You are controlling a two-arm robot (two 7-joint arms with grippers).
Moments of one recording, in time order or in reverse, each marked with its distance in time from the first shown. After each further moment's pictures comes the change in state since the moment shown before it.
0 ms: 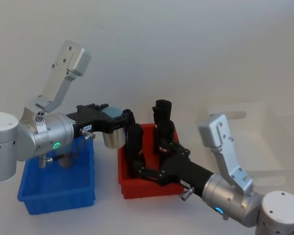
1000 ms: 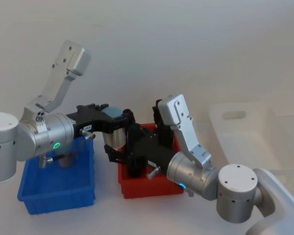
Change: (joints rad) left arm 0.000 0.000 0.000 0.000 0.000 0.001 -0.001; right arm 0.197 -0.148 -0.051 0.243 -0.054 -0.003 0.001
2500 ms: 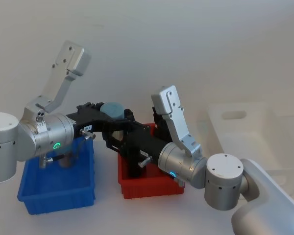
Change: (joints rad) left arm 0.000 0.000 0.000 0.000 -0.001 0.001 -0.001; right arm 0.102 -0.051 -0.002 0.163 0.034 -0.043 -0.011
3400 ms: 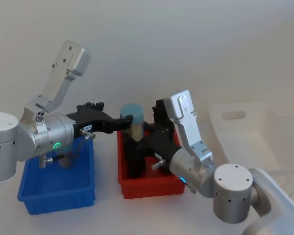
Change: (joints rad) left arm 0.000 0.000 0.000 0.000 0.001 -0.001 0.001; right arm -0.086 0.039 -0.007 -0.135 -0.023 0.070 -0.190
